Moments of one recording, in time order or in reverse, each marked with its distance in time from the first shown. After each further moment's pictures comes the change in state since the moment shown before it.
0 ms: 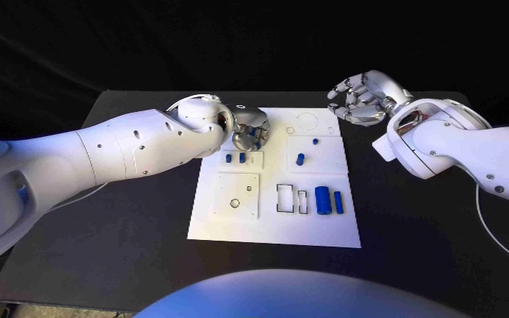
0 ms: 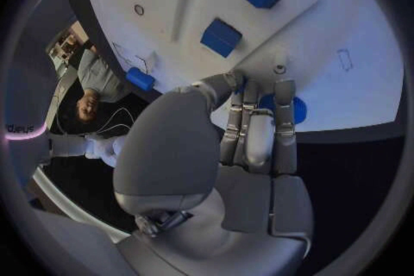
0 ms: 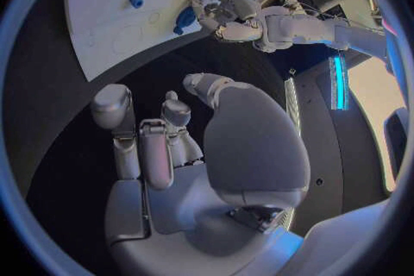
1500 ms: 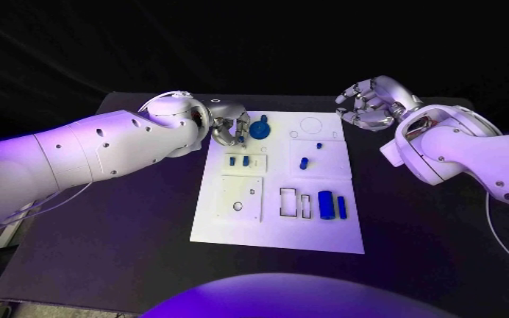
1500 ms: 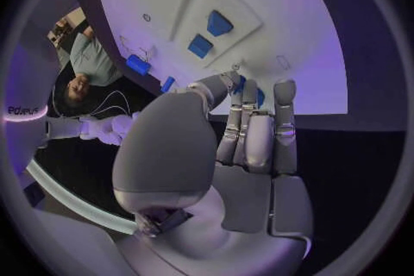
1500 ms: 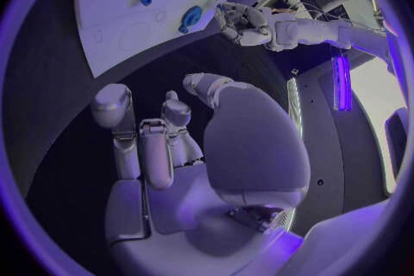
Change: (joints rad) left arm -0.002 -0.161 0.043 0.093 0.078 -0.040 -0.025; left_hand -0.052 -0.002 -0.013 -0.001 0.020 0.004 -0.005 -0.029 0.012 0.000 0.001 -0.005 -0.007 0.003 0.004 0.007 -0.006 0.000 0.000 0.000 0.008 0.017; right arm -0.002 -0.011 0.000 -0.010 0.000 0.000 0.000; right_hand 0.000 0.000 0.003 -0.003 0.000 0.000 0.000 0.000 0.002 0.004 -0.004 0.000 -0.001 0.000 0.000 -0.004 0.000 0.000 0.000 0.000 -0.008 -0.004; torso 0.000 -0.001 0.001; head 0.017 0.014
